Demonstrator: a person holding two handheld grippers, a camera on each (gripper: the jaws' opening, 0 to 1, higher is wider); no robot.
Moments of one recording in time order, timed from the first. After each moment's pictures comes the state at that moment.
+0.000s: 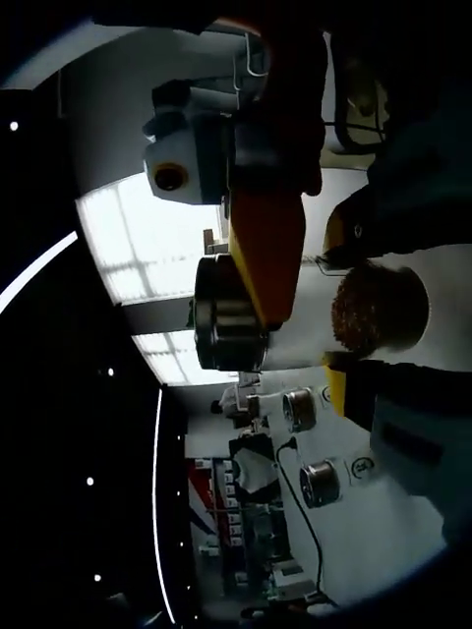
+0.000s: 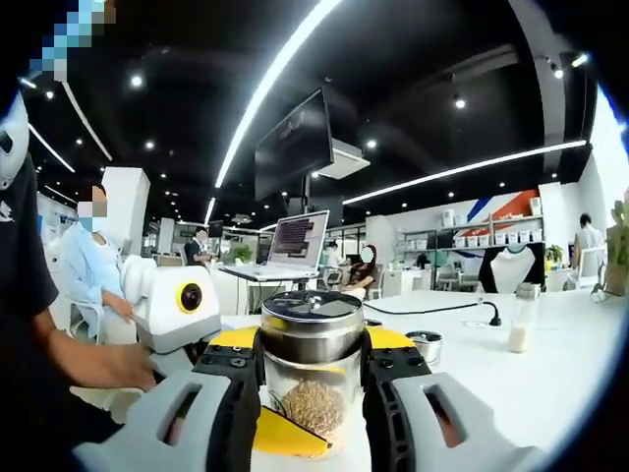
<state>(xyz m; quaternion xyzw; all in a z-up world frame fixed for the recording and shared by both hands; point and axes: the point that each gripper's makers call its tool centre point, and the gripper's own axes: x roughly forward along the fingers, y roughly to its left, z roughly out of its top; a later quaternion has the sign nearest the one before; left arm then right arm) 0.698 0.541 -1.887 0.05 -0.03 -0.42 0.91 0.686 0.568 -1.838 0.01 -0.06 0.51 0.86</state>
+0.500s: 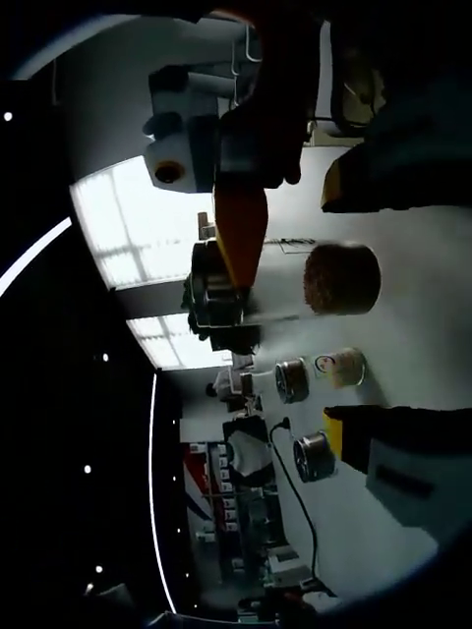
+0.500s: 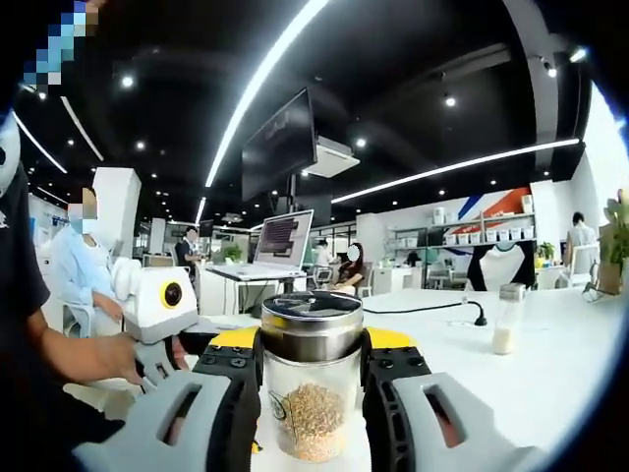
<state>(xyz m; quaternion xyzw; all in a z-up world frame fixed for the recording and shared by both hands) 0.717 0.568 -1.888 0.05 -0.02 -0.37 0.93 0.715 0.542 -1.832 0.01 -0.06 0.48 0.87</state>
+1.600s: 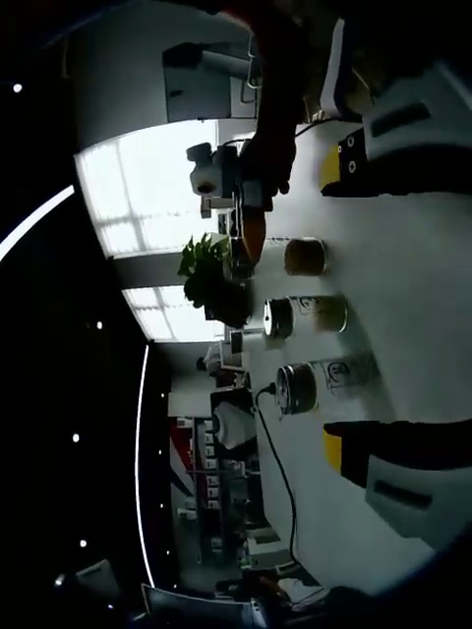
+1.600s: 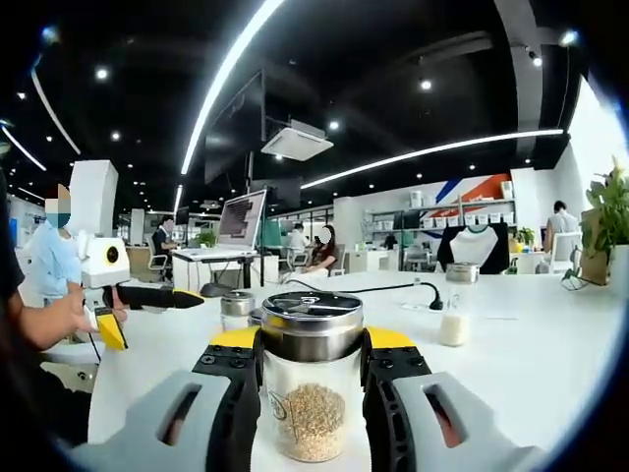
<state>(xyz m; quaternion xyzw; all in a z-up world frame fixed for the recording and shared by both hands) 0.731 0.616 -1.889 0.02 0.01 -0.33 0.94 0.812 0.487 -1.861 0.00 -0.02 0.45 0.89</state>
